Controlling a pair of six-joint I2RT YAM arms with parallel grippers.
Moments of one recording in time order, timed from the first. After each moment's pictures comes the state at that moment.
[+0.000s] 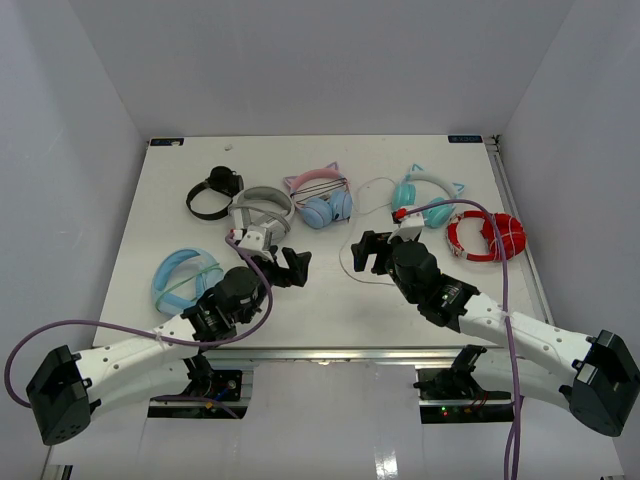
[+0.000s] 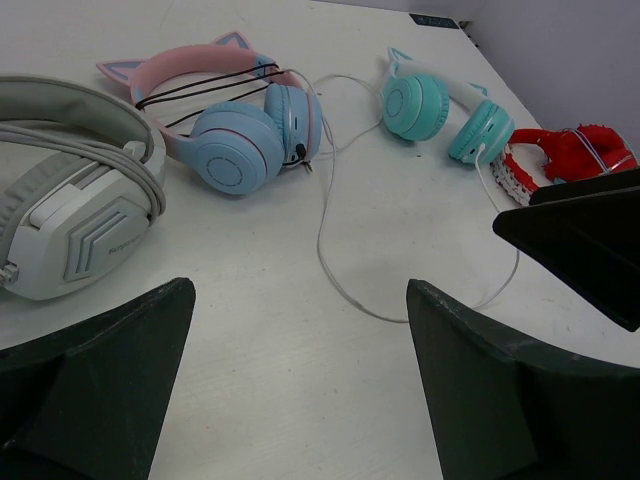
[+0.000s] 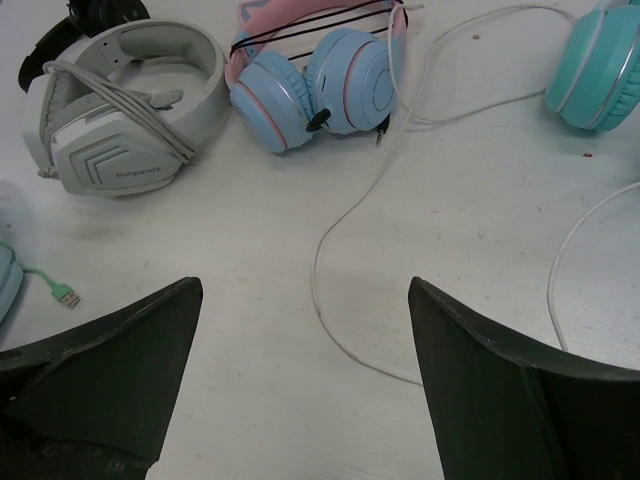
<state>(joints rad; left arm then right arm) -0.95 0.87 0.43 0.34 -0.52 -0.36 0.90 1.00 0.59 0.08 0.47 0.42</state>
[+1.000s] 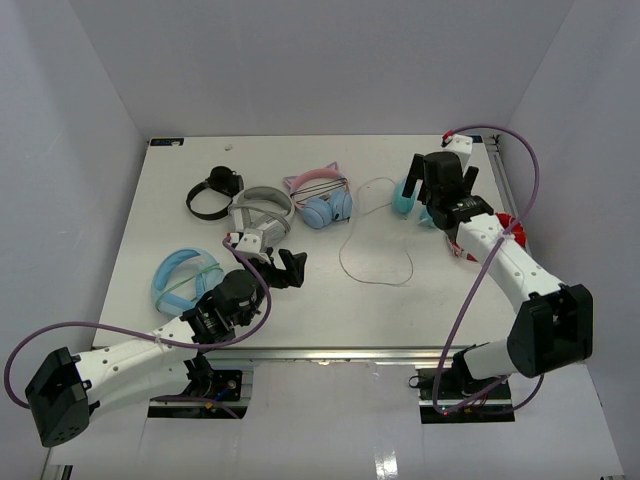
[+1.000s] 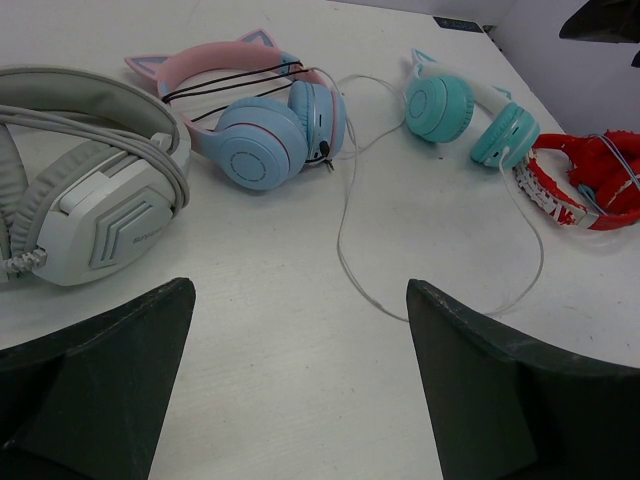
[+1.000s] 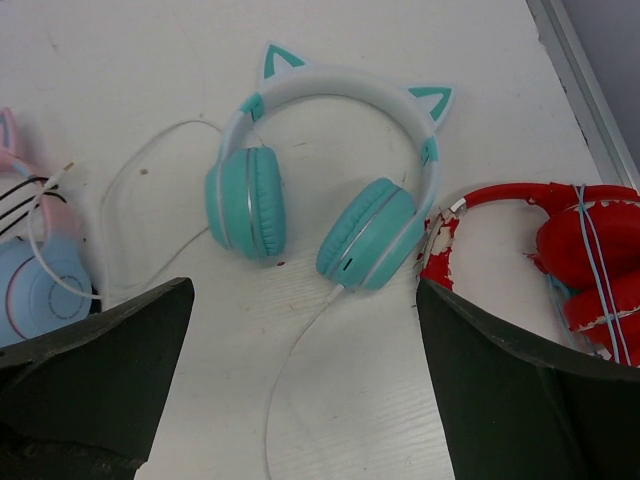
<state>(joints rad) -0.95 0.85 0.40 0.34 -0.56 -0.36 0.34 1.40 1.14 -0.29 0.48 0.33</state>
